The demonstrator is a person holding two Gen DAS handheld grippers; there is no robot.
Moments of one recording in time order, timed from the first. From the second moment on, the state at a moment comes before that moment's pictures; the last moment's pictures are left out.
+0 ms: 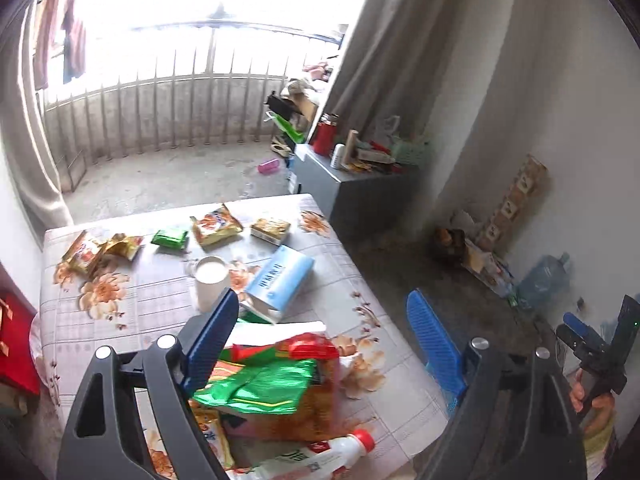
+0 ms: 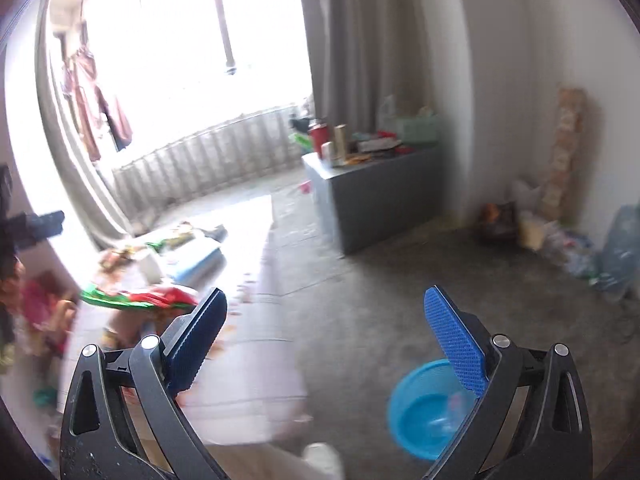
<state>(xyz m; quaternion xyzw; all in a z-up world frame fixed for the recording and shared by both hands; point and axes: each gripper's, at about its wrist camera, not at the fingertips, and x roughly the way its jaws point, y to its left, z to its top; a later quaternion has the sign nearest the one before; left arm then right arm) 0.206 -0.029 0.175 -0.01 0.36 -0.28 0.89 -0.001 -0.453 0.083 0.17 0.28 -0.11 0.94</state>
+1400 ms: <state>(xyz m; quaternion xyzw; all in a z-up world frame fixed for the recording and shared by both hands) 0.446 -0.066 0.000 0.20 0.54 -0.25 0.78 0.425 -0.317 -0.043 0.37 0.64 -0.07 0.67</state>
